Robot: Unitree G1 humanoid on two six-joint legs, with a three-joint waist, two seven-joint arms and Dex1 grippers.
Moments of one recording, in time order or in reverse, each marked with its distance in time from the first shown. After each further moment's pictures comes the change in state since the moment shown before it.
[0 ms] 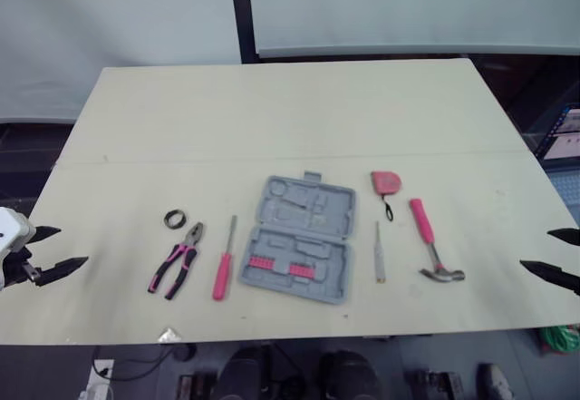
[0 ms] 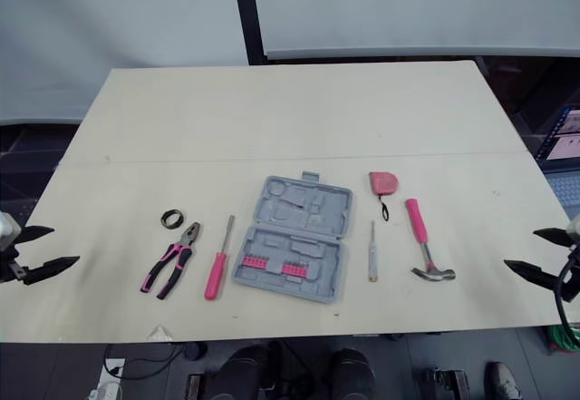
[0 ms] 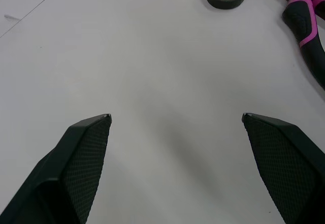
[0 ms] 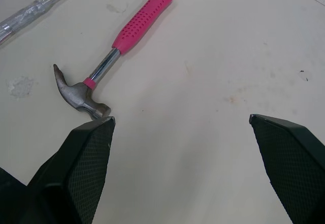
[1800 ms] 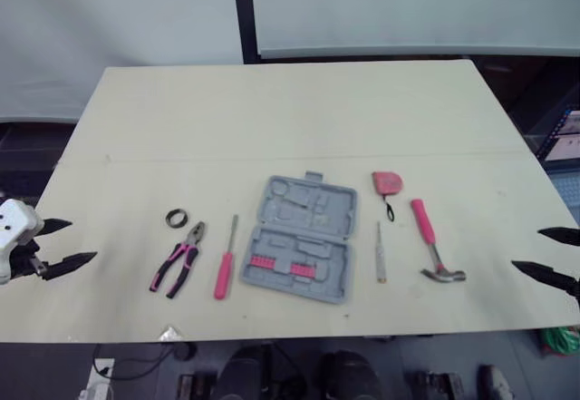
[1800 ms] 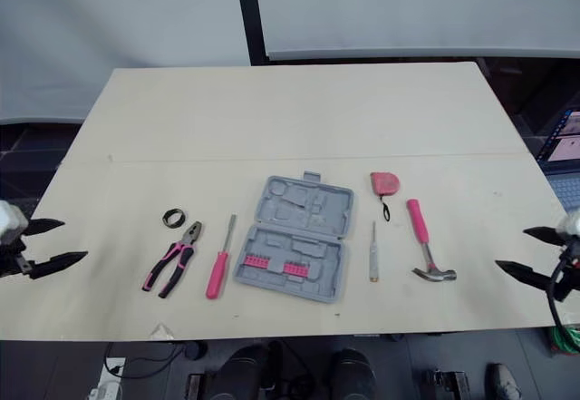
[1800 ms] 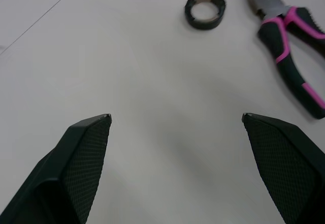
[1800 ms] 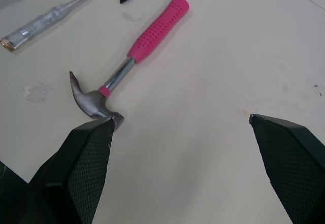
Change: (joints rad) left arm -0.028 -0.001 -0.030 -0.131 -0.017 0.060 -0.059; right arm 0.018 0.016 0.000 -0.123 0.014 0.048 -0.002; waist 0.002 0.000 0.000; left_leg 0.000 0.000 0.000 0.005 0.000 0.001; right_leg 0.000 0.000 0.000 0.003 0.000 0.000
